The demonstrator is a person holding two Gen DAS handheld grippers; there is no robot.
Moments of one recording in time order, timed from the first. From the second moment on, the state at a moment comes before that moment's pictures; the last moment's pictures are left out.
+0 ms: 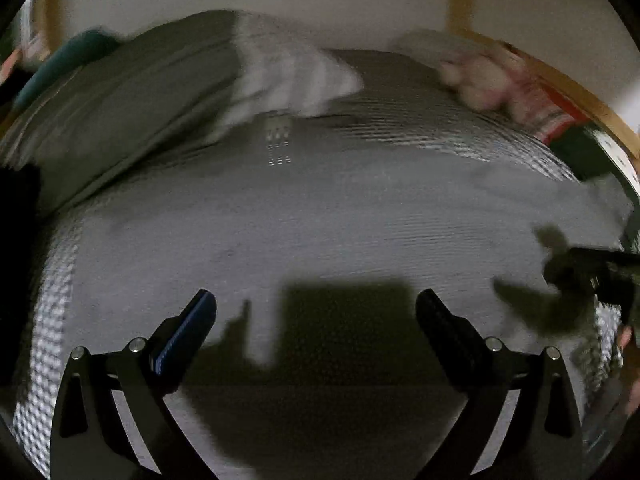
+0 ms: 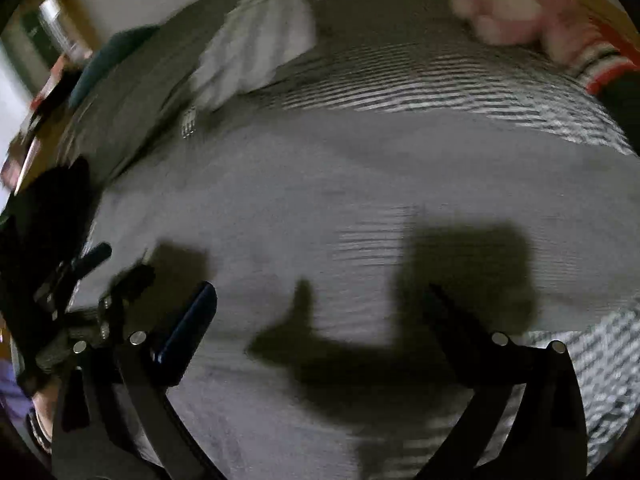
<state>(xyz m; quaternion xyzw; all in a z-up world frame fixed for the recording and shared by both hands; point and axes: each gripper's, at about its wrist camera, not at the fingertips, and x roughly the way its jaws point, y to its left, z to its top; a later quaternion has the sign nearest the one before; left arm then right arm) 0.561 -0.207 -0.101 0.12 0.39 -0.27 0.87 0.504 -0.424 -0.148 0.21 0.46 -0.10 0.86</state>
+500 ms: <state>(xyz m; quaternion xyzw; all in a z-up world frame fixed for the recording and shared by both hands) 0.459 -0.467 -0.100 0.19 0.38 -0.41 0.81 0.342 -0.639 -0.153 0.28 0.43 -0.25 0.82</state>
